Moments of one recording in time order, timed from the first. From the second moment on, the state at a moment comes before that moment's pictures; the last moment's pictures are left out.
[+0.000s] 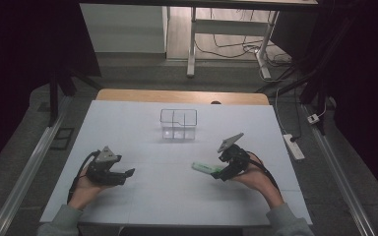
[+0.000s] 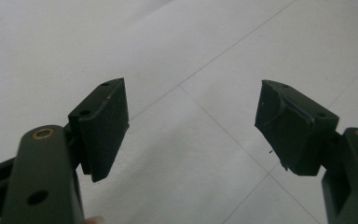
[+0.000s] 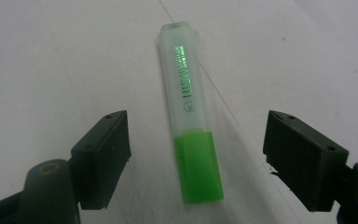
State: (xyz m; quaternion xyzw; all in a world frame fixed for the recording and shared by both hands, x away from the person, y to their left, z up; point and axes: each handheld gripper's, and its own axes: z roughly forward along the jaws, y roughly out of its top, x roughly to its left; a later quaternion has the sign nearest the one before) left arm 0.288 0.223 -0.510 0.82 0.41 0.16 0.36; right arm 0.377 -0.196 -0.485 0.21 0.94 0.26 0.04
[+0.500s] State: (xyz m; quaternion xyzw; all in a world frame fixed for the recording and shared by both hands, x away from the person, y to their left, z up) left arm 0.289 0.223 -0.511 0.83 0.41 0.15 0.35; right arm 0.384 -0.183 -0.496 0.20 0.95 0.23 0.02
